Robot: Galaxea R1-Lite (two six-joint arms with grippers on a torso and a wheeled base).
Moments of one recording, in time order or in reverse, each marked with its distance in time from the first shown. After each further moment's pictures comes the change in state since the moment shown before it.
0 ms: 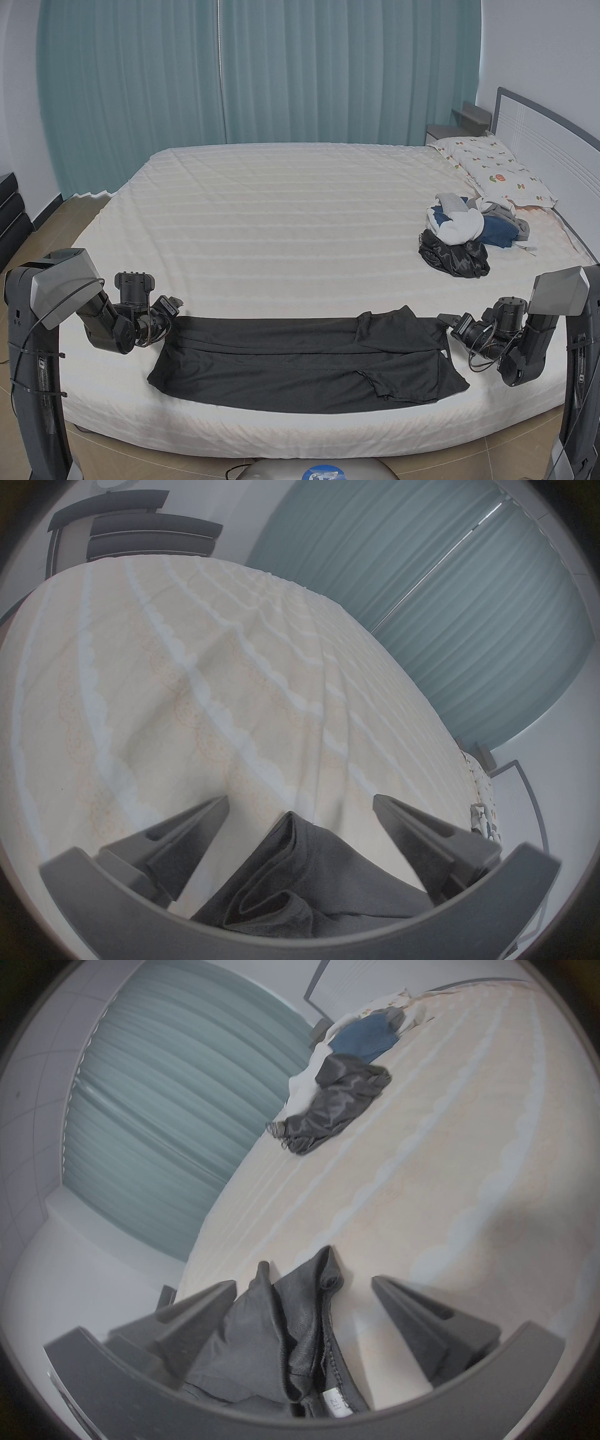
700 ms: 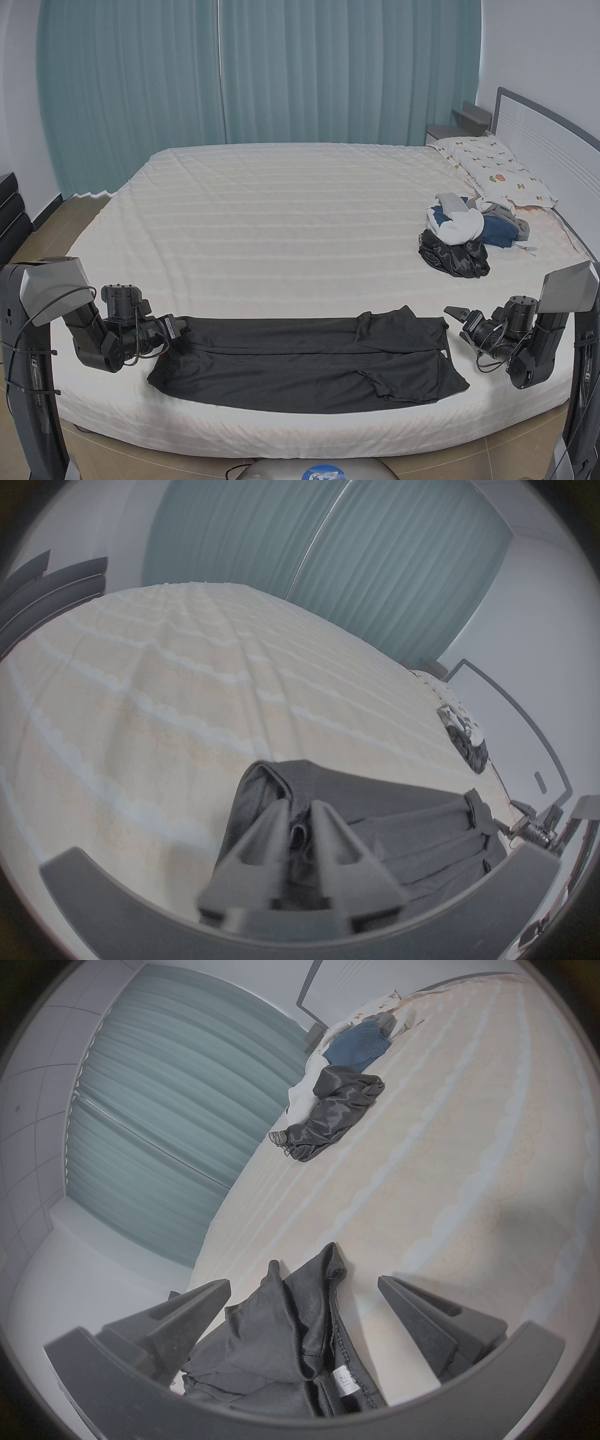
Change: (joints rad) left arm 0.025 -0.043 0.209 -0.206 -0.283 0.447; right arm -0.021 -0.057 0.094 -0.071 0.020 0.064
